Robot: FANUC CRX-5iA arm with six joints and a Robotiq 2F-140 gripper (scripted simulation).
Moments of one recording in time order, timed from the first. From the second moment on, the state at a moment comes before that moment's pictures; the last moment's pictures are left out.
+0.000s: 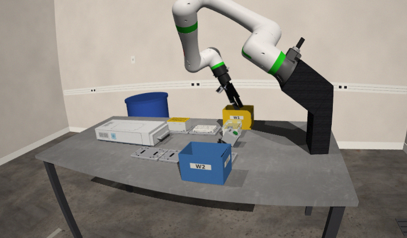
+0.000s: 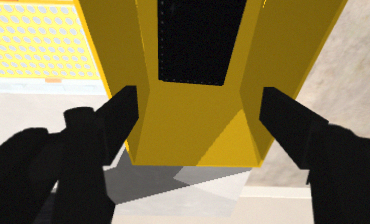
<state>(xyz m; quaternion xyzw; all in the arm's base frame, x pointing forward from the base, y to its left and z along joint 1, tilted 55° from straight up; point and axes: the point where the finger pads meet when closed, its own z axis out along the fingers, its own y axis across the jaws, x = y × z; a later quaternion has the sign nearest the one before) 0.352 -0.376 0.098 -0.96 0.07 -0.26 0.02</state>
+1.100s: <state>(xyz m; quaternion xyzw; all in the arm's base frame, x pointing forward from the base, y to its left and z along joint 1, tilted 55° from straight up) 0.322 -0.374 0.119 -0.96 0.07 -0.26 0.02</state>
